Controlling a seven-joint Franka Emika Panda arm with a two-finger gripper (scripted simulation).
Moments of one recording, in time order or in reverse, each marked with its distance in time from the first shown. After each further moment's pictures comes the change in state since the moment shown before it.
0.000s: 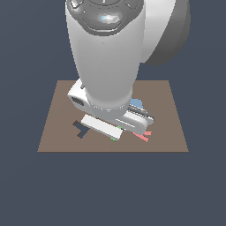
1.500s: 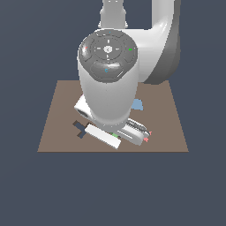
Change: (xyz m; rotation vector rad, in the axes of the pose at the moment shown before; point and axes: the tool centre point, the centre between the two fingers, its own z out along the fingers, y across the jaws) arm 0.010 -0.008 0.040 0.002 -0.008 0.069
